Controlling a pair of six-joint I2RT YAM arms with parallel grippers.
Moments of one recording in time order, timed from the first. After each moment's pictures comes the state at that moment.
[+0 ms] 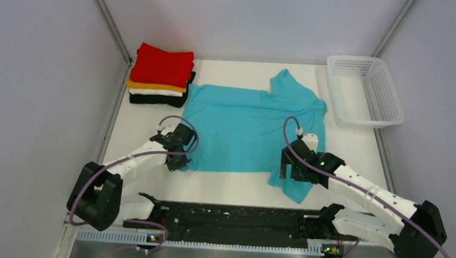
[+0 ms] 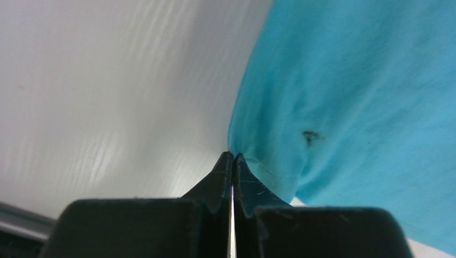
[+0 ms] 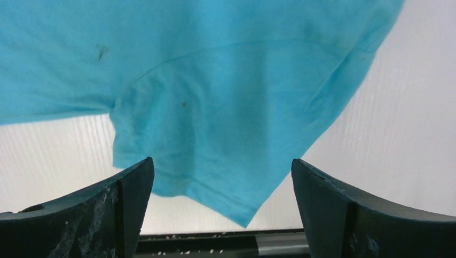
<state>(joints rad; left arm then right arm) -0.45 1.31 0.66 -0.65 -0.30 -0.90 0.73 0.98 0.65 -0.80 0.41 0.70</state>
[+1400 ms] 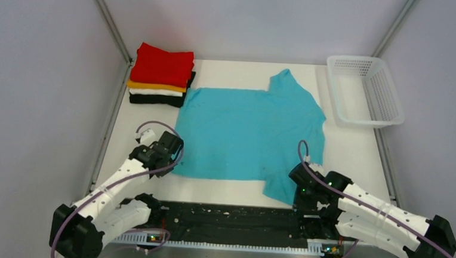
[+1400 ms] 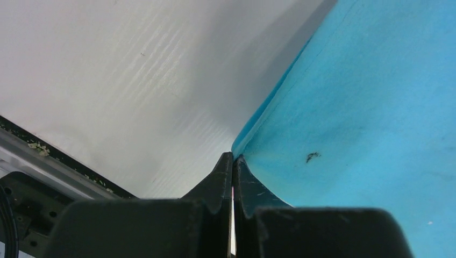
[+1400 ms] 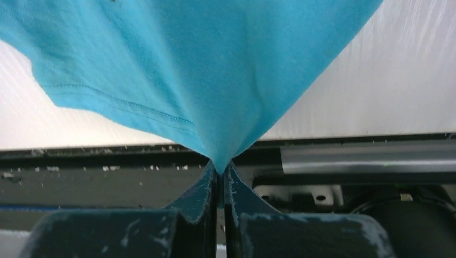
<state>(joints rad) -0.45 0.95 0.61 -0.91 -0.48 -1.07 0.89 0.82 0.46 -0.97 0.13 1.08</state>
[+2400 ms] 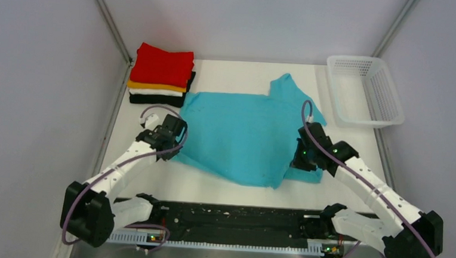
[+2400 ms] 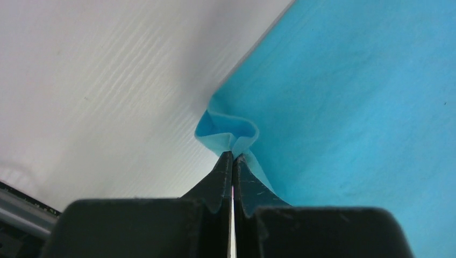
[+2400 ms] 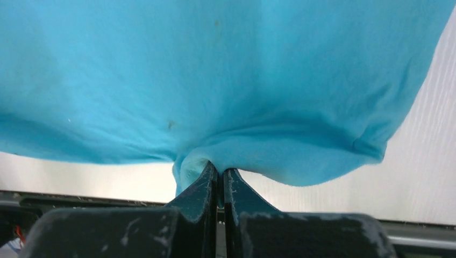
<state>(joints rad) -0.39 1.09 0.72 -0.78 -0.44 -1.05 0.57 0.99 0.78 -0.87 0.10 0.73</state>
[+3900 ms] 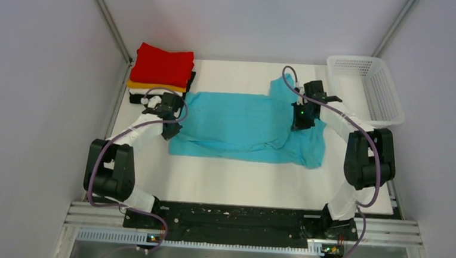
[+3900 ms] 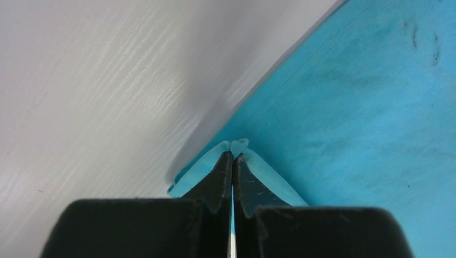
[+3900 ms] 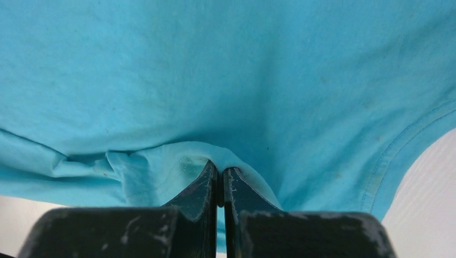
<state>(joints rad) -0.18 1.50 0.94 -0.56 -0.33 -0.86 0.21 1.72 1.21 -0.59 -0.14 0.09</state>
